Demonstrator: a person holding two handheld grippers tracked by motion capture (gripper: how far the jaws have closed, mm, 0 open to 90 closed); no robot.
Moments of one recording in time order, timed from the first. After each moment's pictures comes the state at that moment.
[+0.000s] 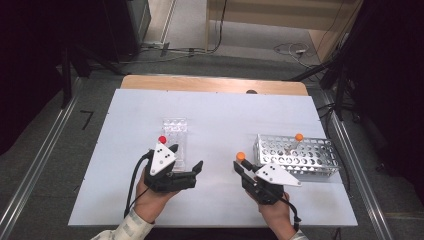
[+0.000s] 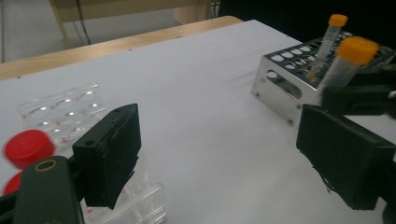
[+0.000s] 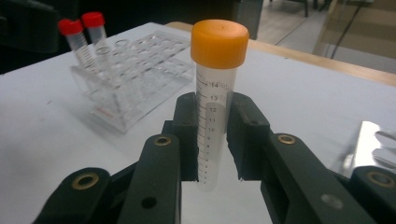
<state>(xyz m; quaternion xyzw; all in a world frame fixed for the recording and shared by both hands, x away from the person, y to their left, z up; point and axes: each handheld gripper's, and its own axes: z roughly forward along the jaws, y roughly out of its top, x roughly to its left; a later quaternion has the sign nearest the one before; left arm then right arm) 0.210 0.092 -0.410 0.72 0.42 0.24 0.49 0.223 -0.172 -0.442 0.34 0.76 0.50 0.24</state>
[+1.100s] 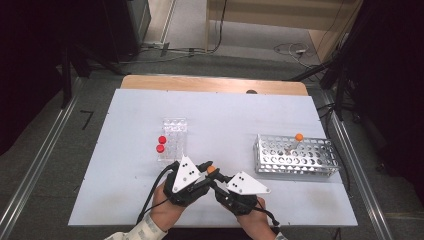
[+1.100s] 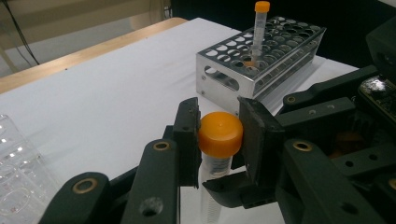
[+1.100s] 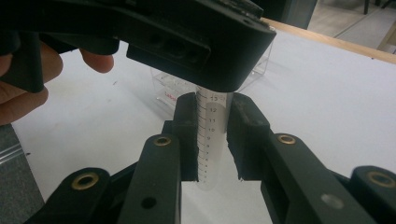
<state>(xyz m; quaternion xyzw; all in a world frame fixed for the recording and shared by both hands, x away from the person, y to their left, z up) 0.196 0.057 -0.417 0.76 0.33 0.22 0.51 0.205 -0.122 -0.457 0.28 0.79 0.51 0.19</state>
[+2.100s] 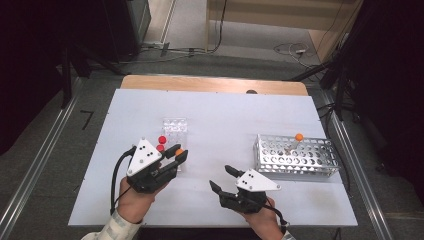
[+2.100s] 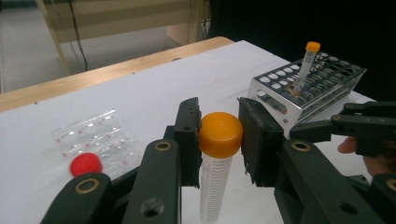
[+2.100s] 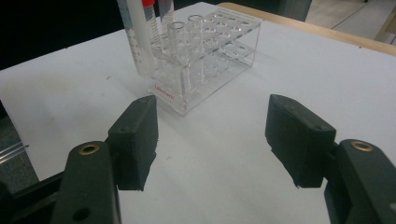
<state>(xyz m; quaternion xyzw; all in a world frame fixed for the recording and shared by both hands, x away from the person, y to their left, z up) 0.198 0.128 -0.375 0.71 0.40 0.25 0.51 0.208 -0.142 -0.450 0.30 0.79 0.50 0.18</state>
